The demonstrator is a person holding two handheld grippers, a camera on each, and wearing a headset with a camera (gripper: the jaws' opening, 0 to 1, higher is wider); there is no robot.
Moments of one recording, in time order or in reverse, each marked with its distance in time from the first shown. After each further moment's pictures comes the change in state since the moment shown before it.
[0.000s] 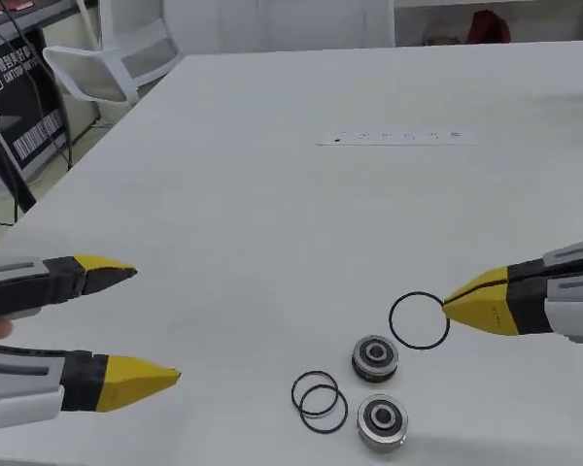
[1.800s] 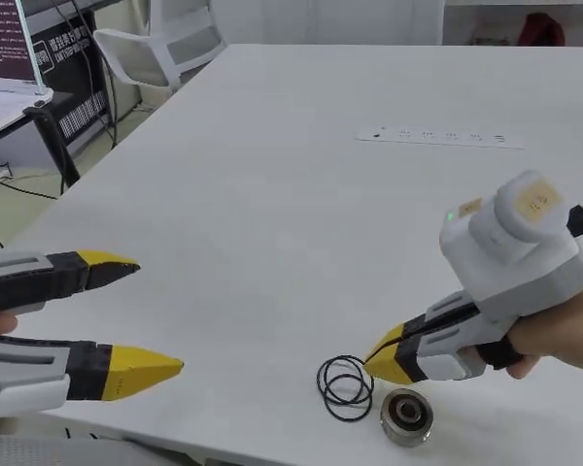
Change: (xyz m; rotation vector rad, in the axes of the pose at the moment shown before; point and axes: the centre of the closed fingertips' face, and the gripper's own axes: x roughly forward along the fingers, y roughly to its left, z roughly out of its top) left arm -0.020 -0.001 -0.017 -0.059 -0.015 0.082; right arm 0.108 0.000 -0.054 -0.088 0.274 0.103
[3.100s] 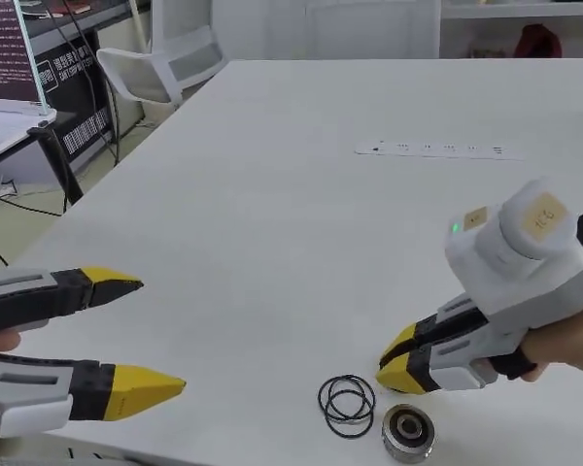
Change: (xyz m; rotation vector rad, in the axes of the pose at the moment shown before) left arm 0.001 -0.003 0.004 0.019 0.020 -0.005; right arm -0.017 -0.009 0.003 -0.099 0.012 -0.058
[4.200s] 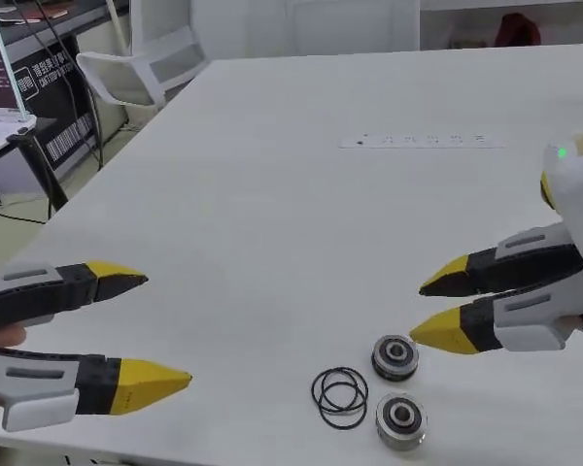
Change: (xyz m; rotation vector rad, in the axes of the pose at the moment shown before) left arm 0.011 -0.005 0.010 0.034 0.004 -0.041; right arm -0.067 -0.007 0.017 -0.028 -0.168 -0.122
